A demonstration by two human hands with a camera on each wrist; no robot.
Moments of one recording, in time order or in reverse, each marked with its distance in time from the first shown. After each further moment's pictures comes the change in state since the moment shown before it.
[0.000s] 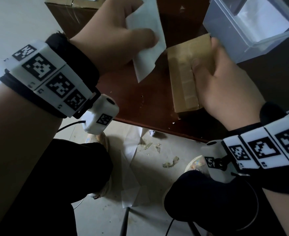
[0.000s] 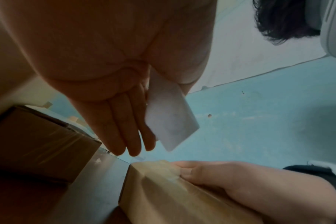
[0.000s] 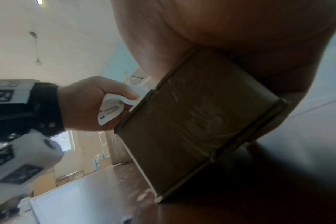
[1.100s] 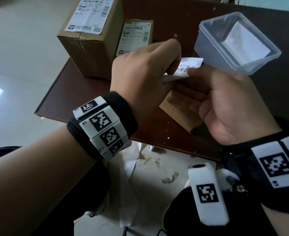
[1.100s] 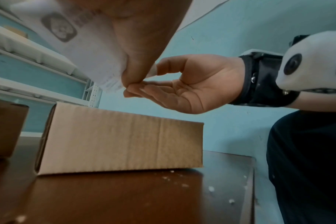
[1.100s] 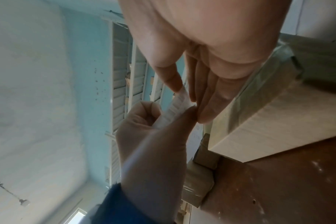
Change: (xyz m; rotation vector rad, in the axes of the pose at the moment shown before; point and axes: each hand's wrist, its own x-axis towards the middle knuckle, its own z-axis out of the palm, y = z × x) left_hand -0.015 0.021 0.054 0.449 0.435 0.480; right_hand -0.009 -0.022 -0.011 1.335 -0.093 0.171
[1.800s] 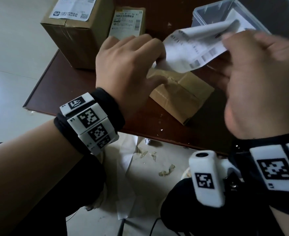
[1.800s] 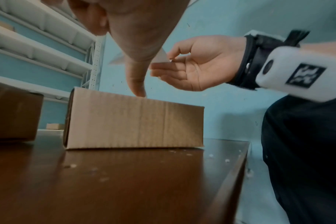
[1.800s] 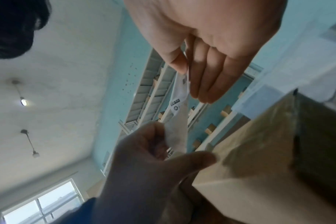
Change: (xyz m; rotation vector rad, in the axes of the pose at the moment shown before) left_hand -0.012 -0.009 0.002 0.136 -0.110 0.051; right_hand -0.001 -0.002 -0.033 -0.436 0.261 -0.588
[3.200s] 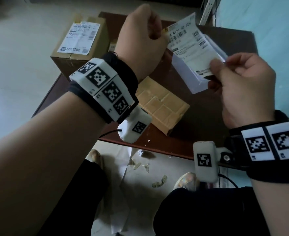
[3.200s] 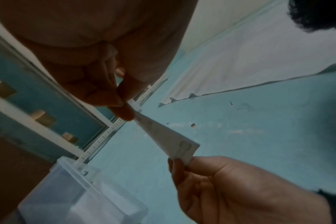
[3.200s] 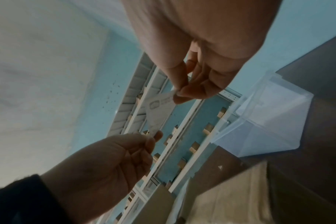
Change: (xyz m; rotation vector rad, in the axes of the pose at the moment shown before) left_hand 0.100 0.020 -0.002 -0.681 -0.008 -0.450; right_hand 0.032 -0.022 -0.039 -0.009 0.091 0.078
